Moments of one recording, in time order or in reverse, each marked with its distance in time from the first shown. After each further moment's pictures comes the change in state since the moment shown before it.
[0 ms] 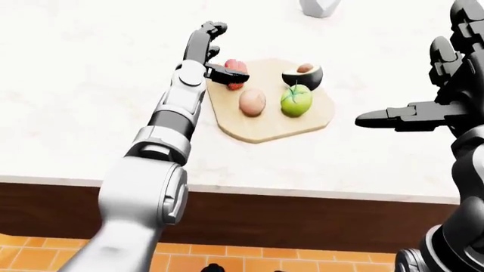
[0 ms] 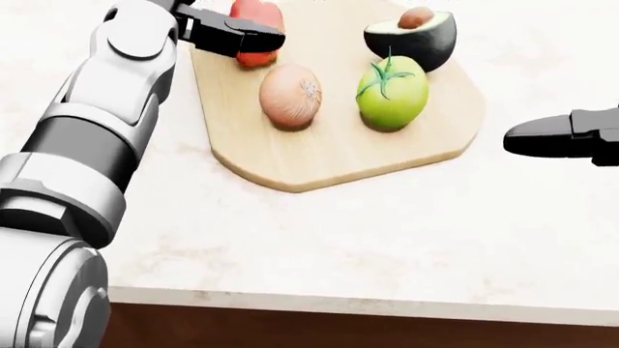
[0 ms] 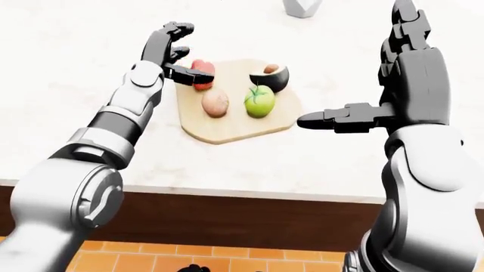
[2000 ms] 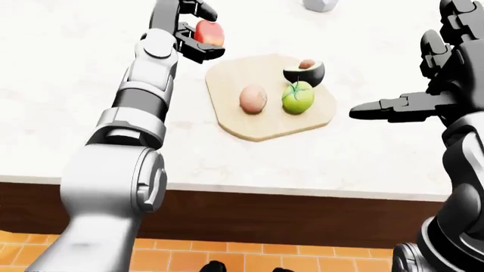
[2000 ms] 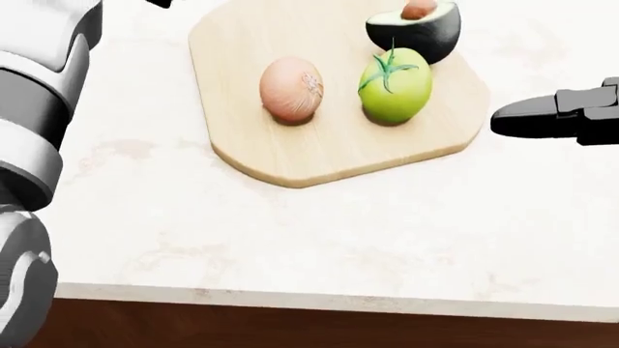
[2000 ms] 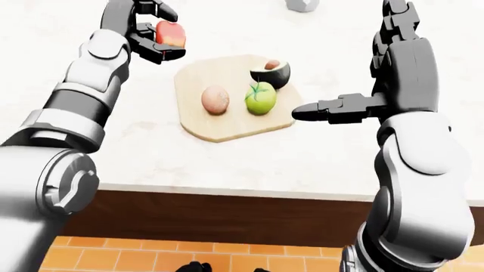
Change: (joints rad) left arm -0.083 0.129 0.011 -0.030 -0.005 0.047 -0.039; right arm -0.043 0.002 0.023 0.078 0.033 -0.047 -0.031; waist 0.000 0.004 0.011
